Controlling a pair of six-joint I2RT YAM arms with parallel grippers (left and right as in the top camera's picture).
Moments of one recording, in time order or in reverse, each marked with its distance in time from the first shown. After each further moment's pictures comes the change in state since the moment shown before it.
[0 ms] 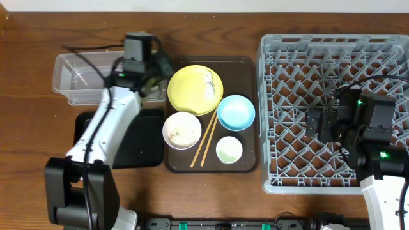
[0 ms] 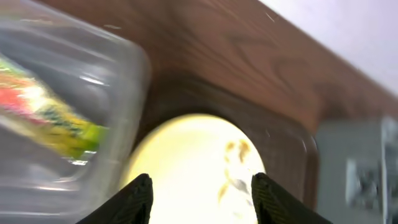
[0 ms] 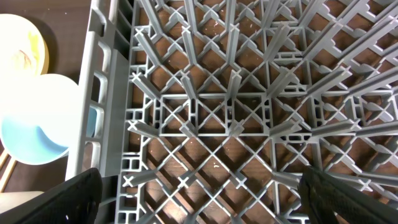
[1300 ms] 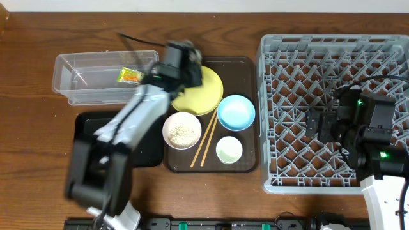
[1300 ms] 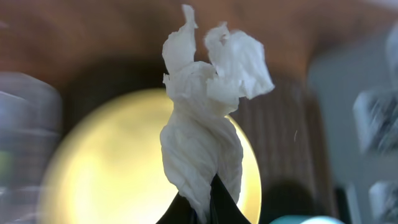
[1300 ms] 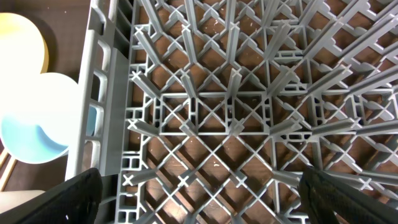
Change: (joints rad) left arm -0.097 0.089 0.000 0.094 0.007 0.158; right arm 0.000 0.000 0.000 -0.004 0.000 0.000
